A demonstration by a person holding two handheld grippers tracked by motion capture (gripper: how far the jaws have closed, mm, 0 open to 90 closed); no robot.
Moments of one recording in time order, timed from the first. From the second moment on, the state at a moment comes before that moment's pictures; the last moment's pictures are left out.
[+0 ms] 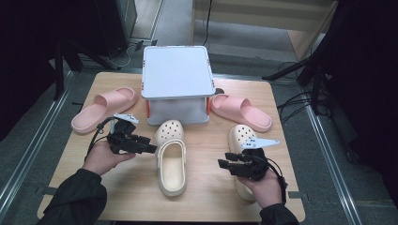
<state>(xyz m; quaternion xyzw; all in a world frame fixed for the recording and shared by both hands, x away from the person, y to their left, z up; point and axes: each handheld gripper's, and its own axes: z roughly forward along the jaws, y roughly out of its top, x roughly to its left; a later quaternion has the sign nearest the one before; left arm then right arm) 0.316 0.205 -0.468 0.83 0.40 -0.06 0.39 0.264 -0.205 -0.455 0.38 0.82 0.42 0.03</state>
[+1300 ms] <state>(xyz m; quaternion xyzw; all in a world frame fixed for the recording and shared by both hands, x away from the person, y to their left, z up) 0.315 0.207 -0.465 0.82 0.41 -0.05 0.40 0.288 -0.229 -0.480 0.50 0.79 0.34 0.10</state>
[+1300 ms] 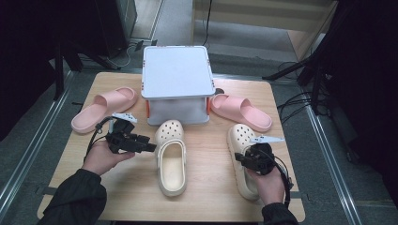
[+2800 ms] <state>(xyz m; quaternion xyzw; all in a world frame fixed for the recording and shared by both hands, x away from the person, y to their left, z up) 0.278 0.218 -0.465 0.82 0.41 0.00 0.39 0.318 -0.130 -0.469 0.42 0.81 0.39 0.10</state>
